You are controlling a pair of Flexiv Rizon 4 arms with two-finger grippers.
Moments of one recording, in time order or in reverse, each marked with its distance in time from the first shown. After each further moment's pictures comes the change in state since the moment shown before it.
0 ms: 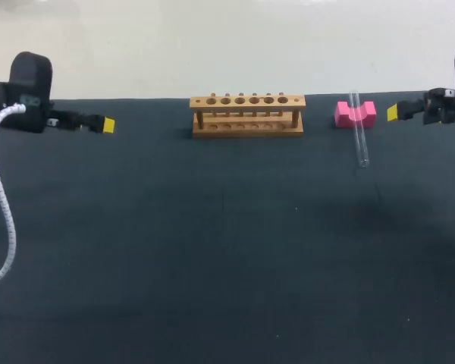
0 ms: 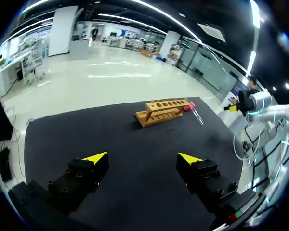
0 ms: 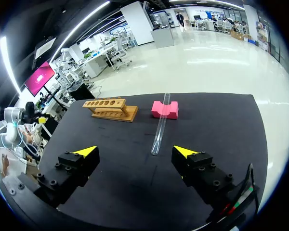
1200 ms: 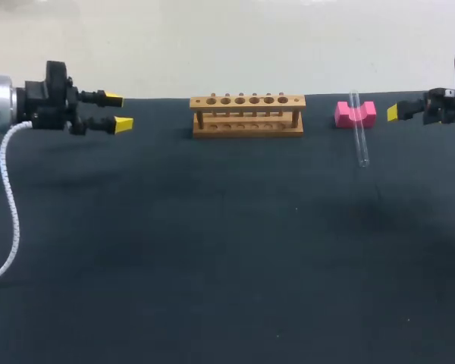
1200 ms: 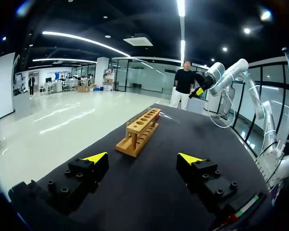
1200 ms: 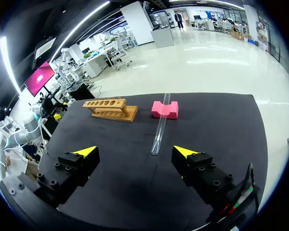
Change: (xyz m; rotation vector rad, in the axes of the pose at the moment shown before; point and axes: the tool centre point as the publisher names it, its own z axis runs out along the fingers) left arm -0.035 0.037 0.096 0.430 -0.257 0.458; right arm 0.000 0.000 0.000 0.000 0.000 0.000
